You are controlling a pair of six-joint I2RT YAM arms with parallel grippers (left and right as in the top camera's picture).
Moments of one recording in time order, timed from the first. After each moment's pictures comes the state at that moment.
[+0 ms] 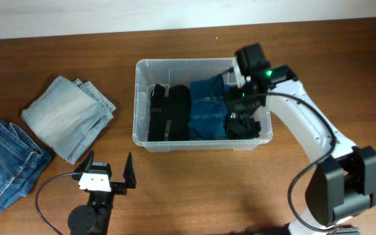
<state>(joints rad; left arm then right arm) -0.12 0.01 0.02 -0.08 0.01 -0.02 0.26 1.78 1.52 -0.92 0.07 0.03</state>
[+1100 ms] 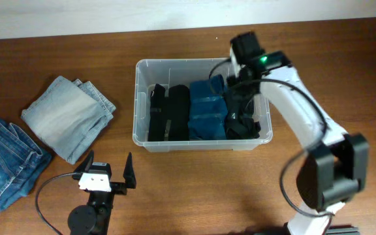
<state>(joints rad) -0.12 0.01 0.02 -0.08 0.01 -0.02 0.26 1.88 1.68 -1.01 0.12 0.03</state>
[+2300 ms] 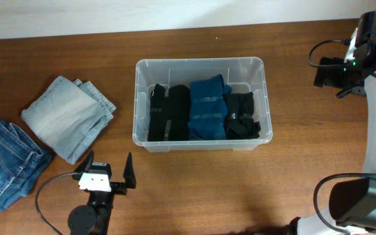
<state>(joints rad) -0.12 0.01 0.02 -0.08 0.01 -0.02 -0.27 1.72 1.84 -1.31 0.13 0.08</state>
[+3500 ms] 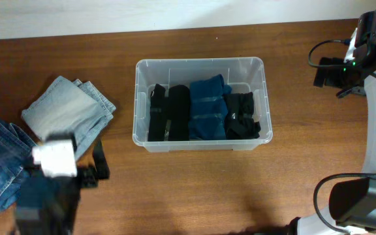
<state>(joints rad) -0.12 0.65 1.04 -0.85 -0.18 -0.01 -0.27 1.72 1.84 -1.31 0.13 0.08</state>
